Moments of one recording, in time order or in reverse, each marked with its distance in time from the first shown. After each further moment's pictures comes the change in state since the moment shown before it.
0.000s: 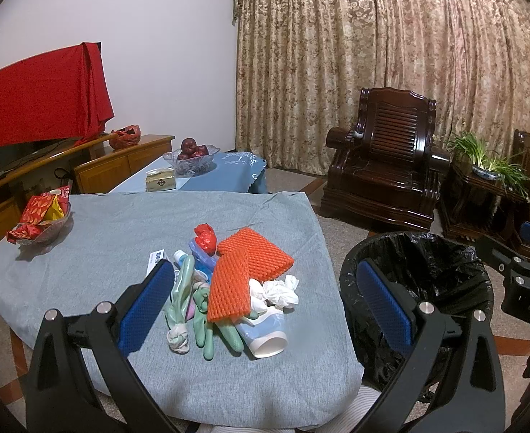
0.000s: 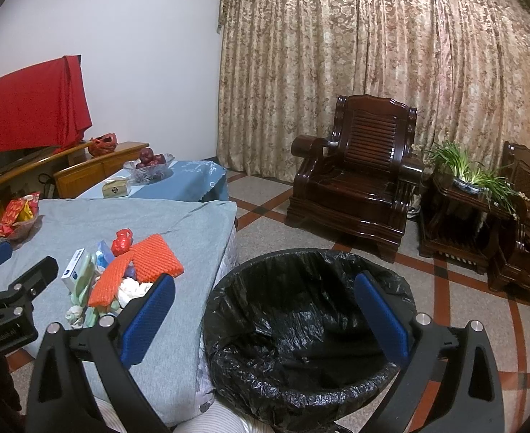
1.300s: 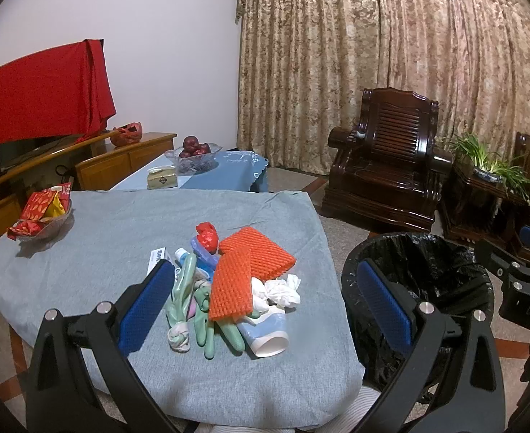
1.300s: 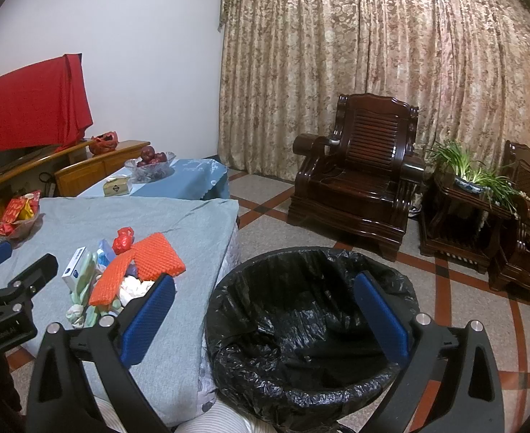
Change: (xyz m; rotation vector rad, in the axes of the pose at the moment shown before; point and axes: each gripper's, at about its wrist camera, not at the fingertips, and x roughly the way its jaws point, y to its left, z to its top) left arm 0.000 0.001 0.000 -0.002 0.002 0.000; right arm 0.002 0.003 -0.001 0.000 0.005 0.000
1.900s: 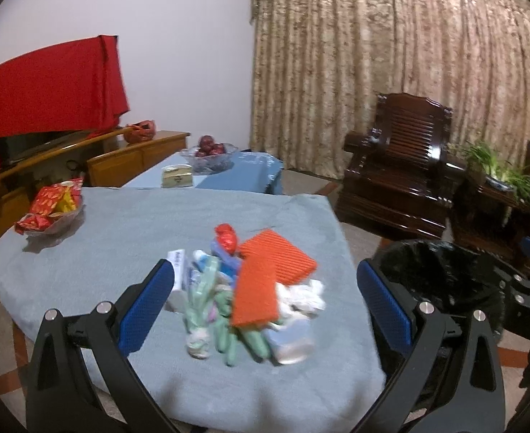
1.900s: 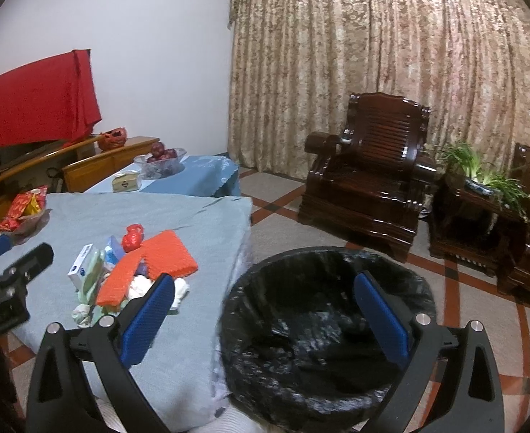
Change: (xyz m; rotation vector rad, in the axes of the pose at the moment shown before) left arm 0.010 0.038 0.000 -0.030 -0.016 0.053; right arm 0.030 0.046 -0.010 -0.023 0.010 0.063
